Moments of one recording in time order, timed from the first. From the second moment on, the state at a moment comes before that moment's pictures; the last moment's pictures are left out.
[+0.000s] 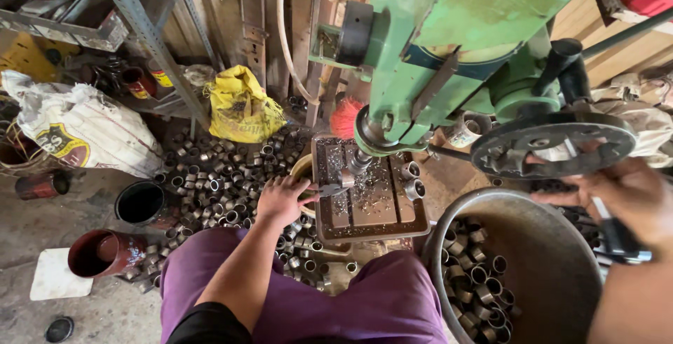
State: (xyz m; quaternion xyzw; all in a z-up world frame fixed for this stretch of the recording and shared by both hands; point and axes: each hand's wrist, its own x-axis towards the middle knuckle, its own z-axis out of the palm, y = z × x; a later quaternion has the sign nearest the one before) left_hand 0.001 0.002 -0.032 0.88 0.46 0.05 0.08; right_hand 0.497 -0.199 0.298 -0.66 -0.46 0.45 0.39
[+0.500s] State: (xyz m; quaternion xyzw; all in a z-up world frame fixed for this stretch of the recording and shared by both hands) left_hand -0.003 -0.003 -0.027 0.88 0.46 0.09 0.08; right_hand 0.396 -0.229 0.274 -0.80 -0.45 0.13 0.38
